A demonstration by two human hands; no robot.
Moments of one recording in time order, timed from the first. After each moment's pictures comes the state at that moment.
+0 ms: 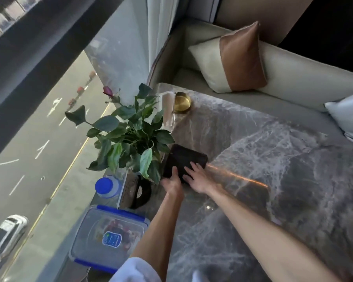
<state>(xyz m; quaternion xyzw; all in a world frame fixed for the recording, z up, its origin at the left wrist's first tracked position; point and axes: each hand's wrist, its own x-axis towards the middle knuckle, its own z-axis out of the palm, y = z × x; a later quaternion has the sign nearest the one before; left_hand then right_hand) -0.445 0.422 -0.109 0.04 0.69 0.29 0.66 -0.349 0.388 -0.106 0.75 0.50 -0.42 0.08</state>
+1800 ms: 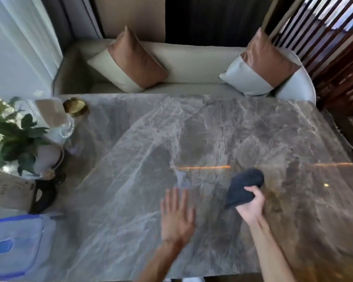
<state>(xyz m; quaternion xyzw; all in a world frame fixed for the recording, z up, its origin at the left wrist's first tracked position) -0.350 0.044 -0.065 0.89 0.33 -0.08 0.29 -0.165 -0.092 -0.050 0.51 -0.27 -0.30 -0.76</state>
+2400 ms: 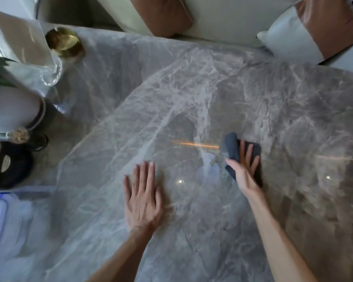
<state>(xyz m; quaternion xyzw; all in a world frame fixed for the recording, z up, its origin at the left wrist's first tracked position) -0.420 0.152 -0.198 0.88 0.44 0.02 0.16 -0.161 0.031 -0.172 0.89 0.17 -0.29 -0.30</state>
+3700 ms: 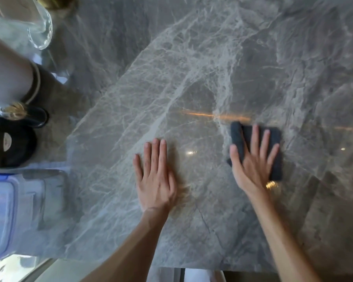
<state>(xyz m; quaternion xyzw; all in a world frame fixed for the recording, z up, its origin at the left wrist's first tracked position) -0.418 0.153 -0.197 0.88 0.44 -0.01 0.16 -0.219 0.029 -0.182 0.95 0.28 -0.12 -0.01</state>
